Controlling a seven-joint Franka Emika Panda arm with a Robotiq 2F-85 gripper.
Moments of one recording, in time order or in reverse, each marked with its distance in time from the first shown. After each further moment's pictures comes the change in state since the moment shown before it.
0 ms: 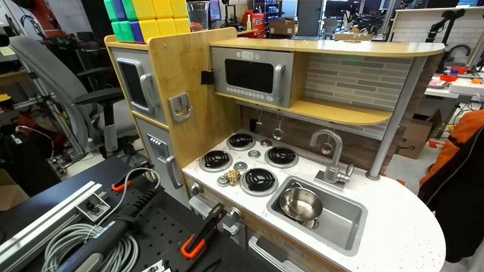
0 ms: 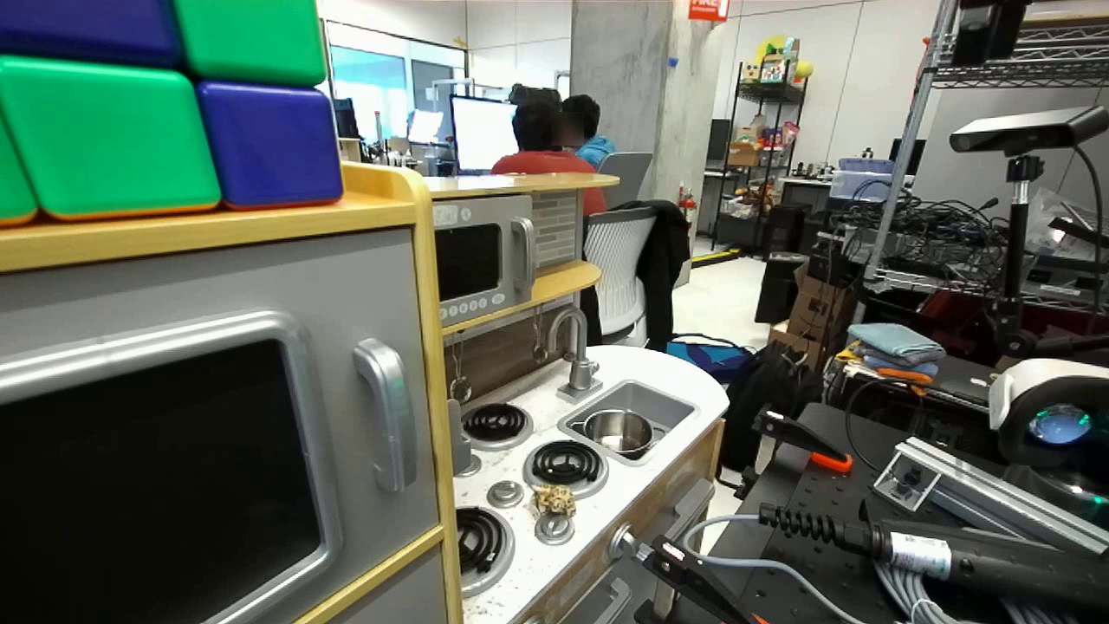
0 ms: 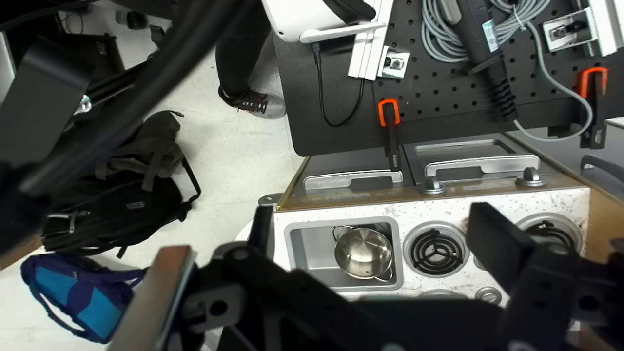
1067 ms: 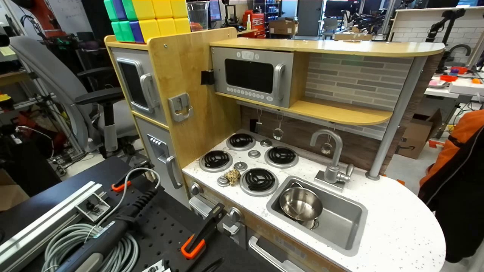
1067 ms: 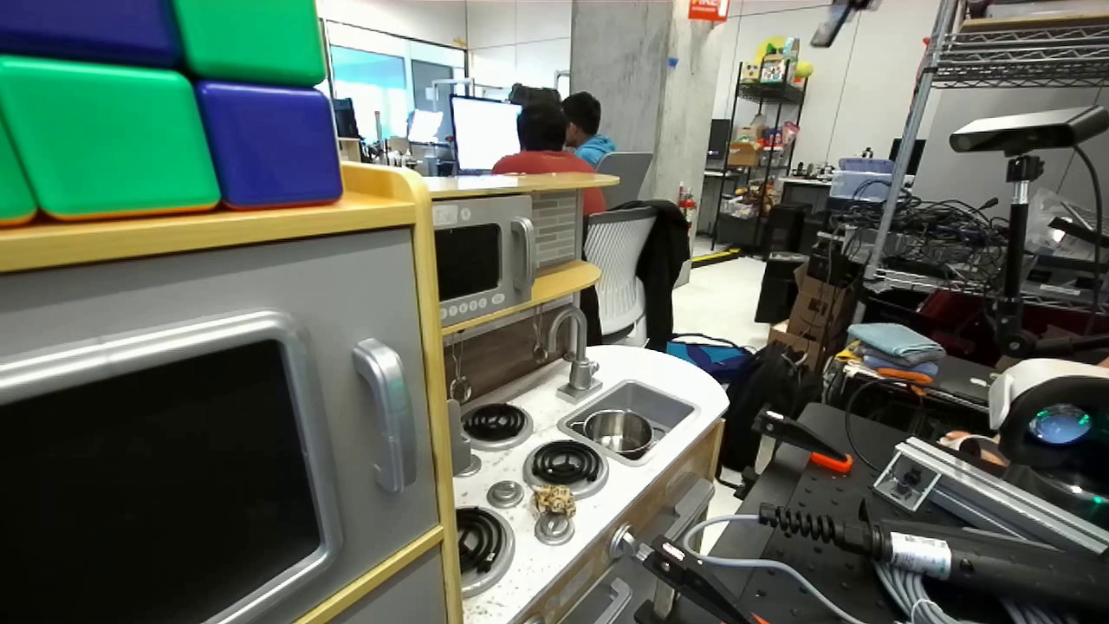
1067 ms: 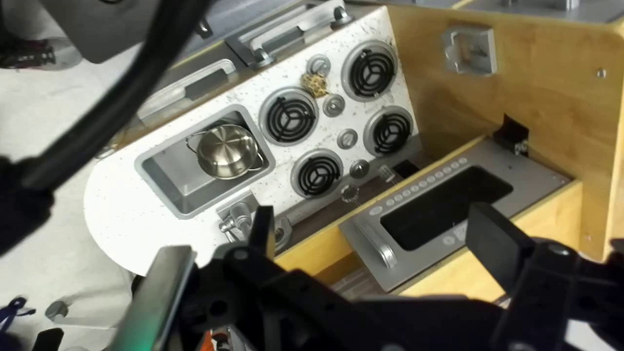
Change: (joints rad) arm 0.061 0.293 -0.105 0.212 0.473 0.249 0.131
